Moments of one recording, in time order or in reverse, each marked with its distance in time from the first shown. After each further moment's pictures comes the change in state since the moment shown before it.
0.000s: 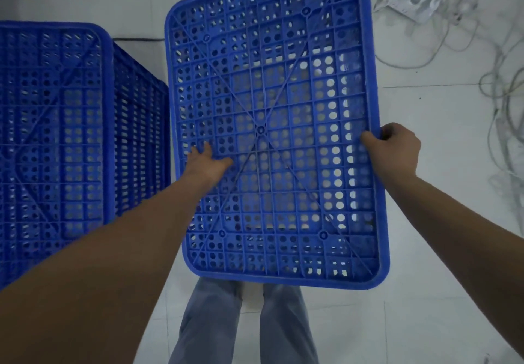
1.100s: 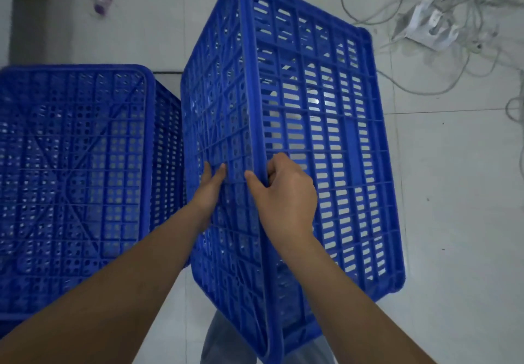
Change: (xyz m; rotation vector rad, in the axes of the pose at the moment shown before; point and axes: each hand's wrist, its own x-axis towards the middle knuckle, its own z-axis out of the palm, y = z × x) left_hand -0.033 -0.024 -0.039 -0.686 -0.057 0.039; right_hand -0.144 -0.143 0.076 0.030 -0.167 -0.368
